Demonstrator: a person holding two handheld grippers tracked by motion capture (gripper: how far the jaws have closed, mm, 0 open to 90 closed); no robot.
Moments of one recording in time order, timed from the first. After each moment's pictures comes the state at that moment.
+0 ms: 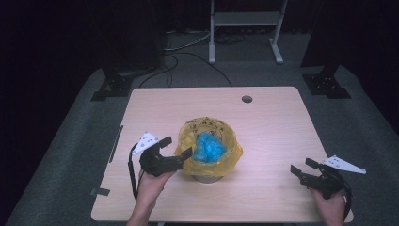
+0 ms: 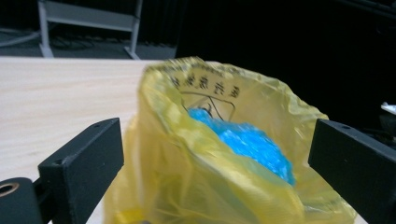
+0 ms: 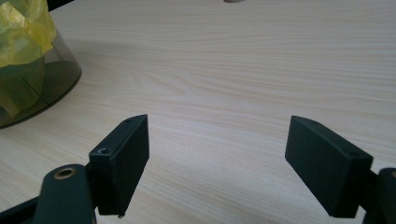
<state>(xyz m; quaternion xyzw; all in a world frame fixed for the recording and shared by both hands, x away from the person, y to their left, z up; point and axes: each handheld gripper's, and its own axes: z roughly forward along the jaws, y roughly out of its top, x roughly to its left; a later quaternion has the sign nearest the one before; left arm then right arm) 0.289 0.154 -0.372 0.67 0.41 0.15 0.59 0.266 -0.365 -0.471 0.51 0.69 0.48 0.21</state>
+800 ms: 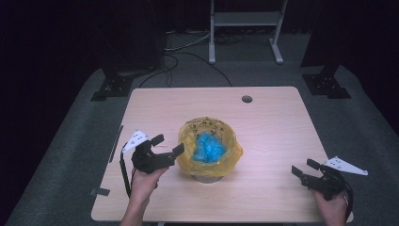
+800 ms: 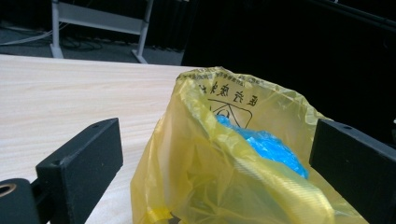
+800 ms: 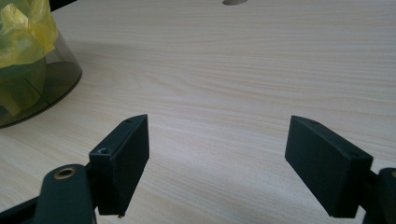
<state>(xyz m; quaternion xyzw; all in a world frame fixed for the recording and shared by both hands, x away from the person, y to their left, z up) 0.296 0.172 -0.375 0.66 0.44 0.15 0.60 0.262 -0.367 -0.469 0.51 0.68 0.48 0.21</state>
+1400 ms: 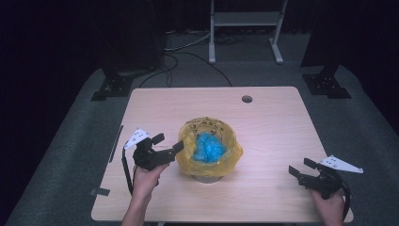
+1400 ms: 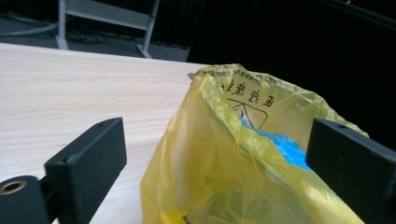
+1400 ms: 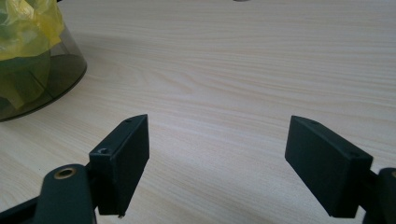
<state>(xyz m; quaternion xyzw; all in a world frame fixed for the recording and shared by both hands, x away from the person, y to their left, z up) 0.309 0.171 -0.382 0.65 0.45 0.13 0.60 0.266 -0.360 -0.469 0.50 0.70 0.47 0.21</state>
